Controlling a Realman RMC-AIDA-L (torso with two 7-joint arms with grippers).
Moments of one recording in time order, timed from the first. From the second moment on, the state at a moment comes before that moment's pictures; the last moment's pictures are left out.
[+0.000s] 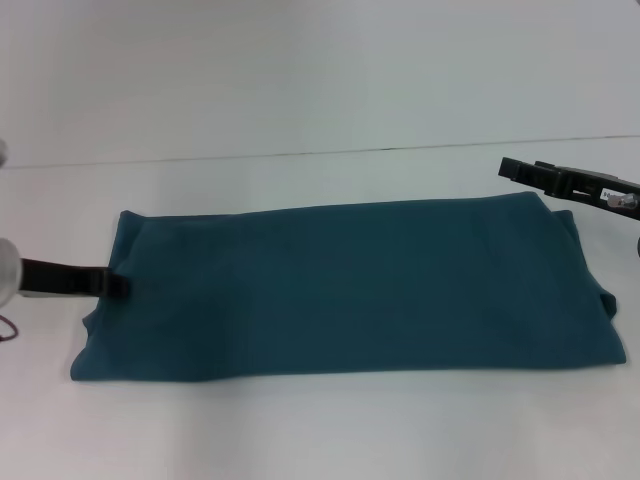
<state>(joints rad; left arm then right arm) -0.65 -2.15 0.81 1.01 2.68 1.18 -2.53 0.57 2.08 -0.55 -0.69 -1.96 -1.03 1.84</state>
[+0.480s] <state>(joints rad) -0.62 -2.16 0.82 1.05 2.72 1.17 -2.59 0.57 2.08 -0.55 -0.69 -1.96 -1.06 1.84</state>
